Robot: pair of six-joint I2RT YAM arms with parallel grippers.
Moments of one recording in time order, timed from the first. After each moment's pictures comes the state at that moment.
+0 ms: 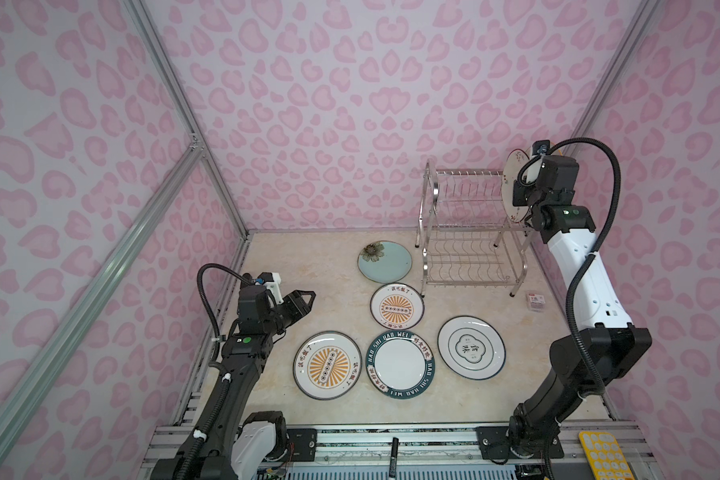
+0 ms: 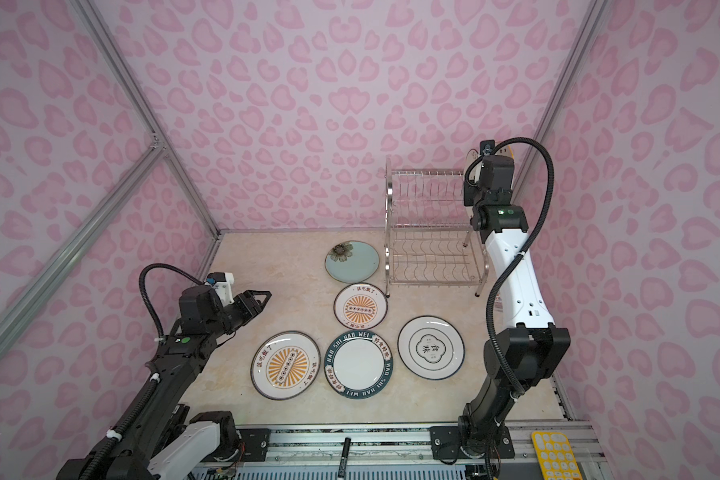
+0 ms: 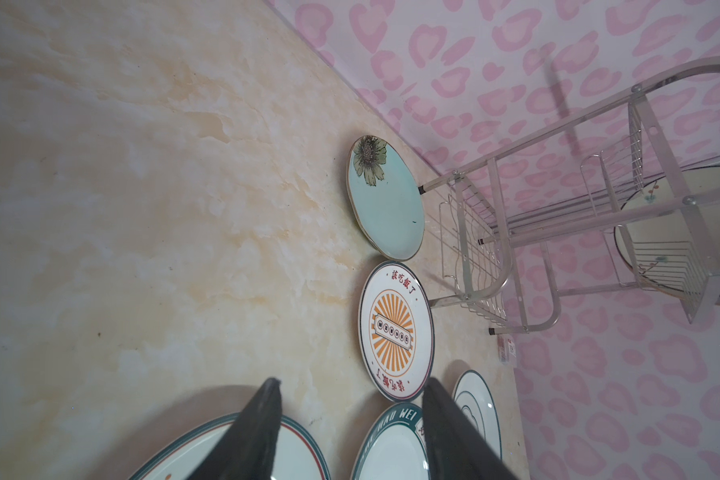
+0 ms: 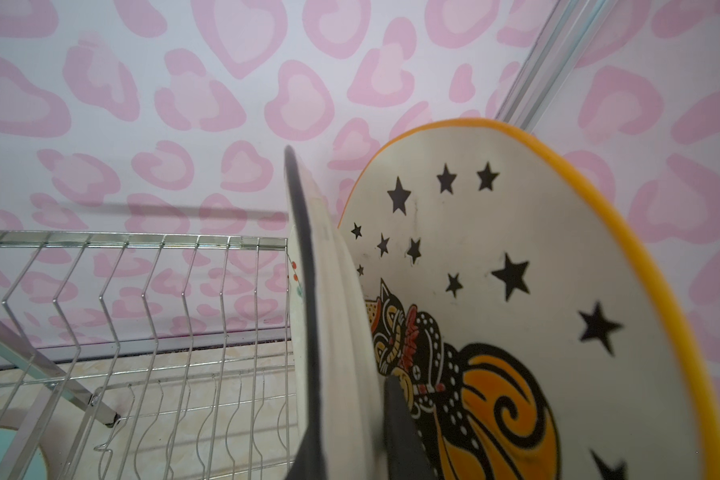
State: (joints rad) left arm 0.03 0.97 0.63 -0.21 0.47 -0.67; right arm 0.00 1.75 1.98 -0.52 0.27 -0.15
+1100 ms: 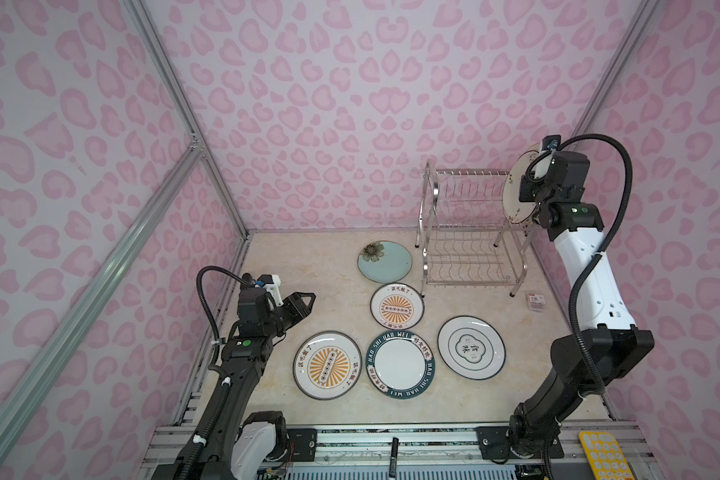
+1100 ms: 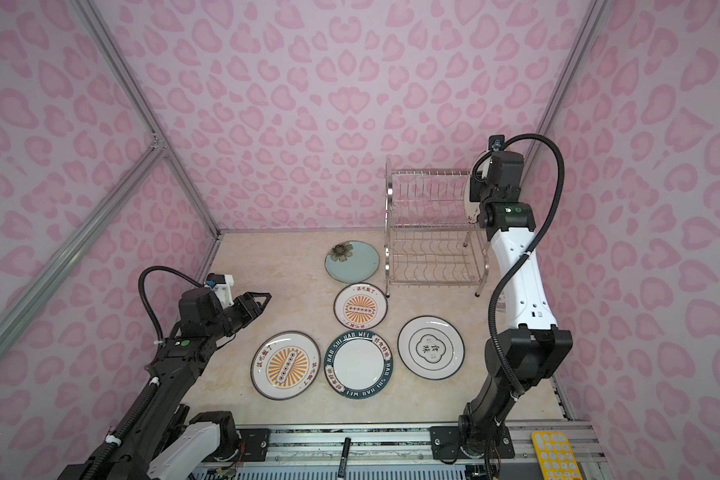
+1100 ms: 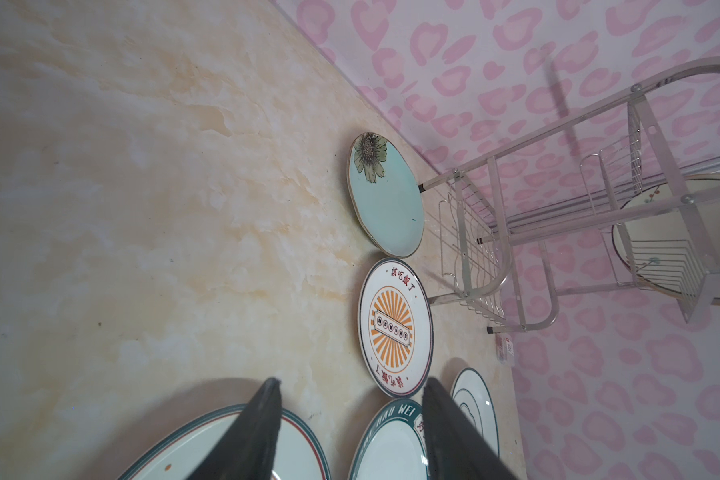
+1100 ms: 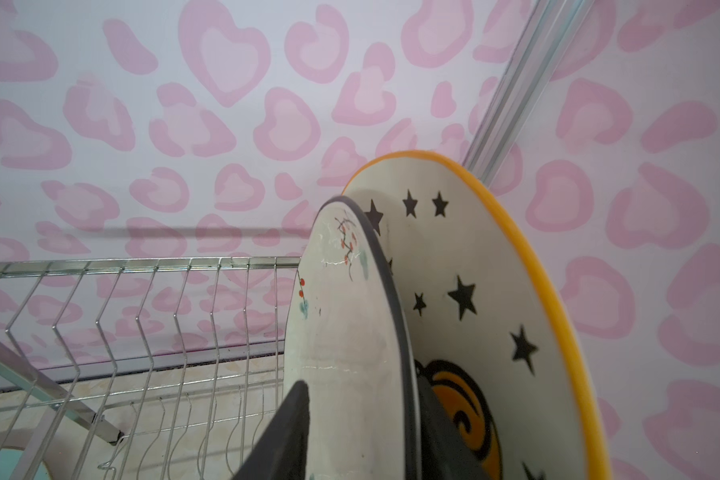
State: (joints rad) left arm 0.02 0.95 0.61 -0.21 0.47 -0.68; right arm -0.03 1.75 2.03 -0.53 0.24 -0.13
